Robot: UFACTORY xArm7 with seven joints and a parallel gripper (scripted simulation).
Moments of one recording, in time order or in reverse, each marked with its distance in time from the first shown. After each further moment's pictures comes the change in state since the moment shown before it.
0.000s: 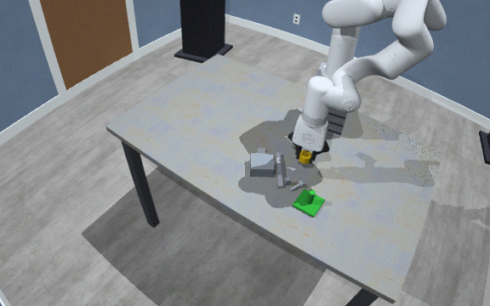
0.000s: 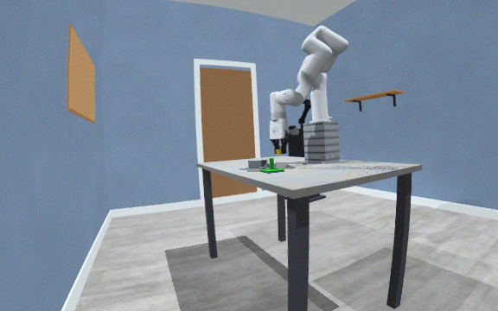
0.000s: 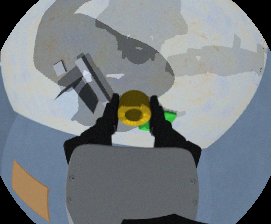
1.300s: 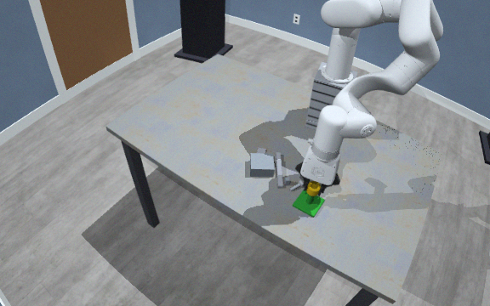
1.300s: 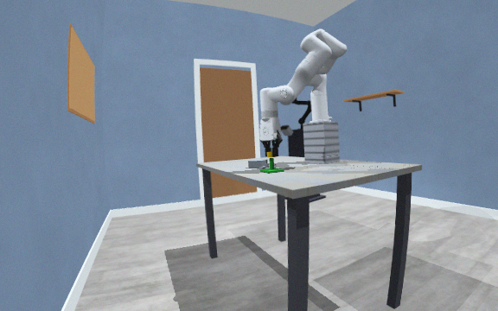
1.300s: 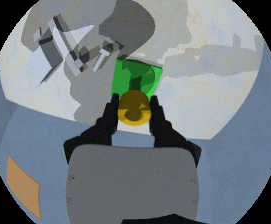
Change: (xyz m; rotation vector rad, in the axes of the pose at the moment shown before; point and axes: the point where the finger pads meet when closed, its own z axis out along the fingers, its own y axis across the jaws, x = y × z) arm -0.113 0.065 0.004 0.001 0.003 0.000
